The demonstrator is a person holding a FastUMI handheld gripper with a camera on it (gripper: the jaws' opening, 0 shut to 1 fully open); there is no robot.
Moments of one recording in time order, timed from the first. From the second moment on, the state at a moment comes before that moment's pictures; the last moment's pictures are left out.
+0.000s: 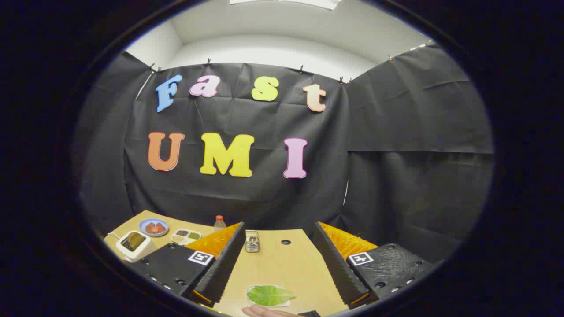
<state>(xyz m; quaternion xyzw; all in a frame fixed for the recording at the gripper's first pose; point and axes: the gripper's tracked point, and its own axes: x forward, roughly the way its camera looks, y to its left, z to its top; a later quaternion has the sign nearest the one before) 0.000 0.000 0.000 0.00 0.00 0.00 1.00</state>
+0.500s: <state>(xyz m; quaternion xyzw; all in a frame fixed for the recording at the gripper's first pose) 0.022 -0.033 -0.029 -0.02 0.03 0.01 1.00</state>
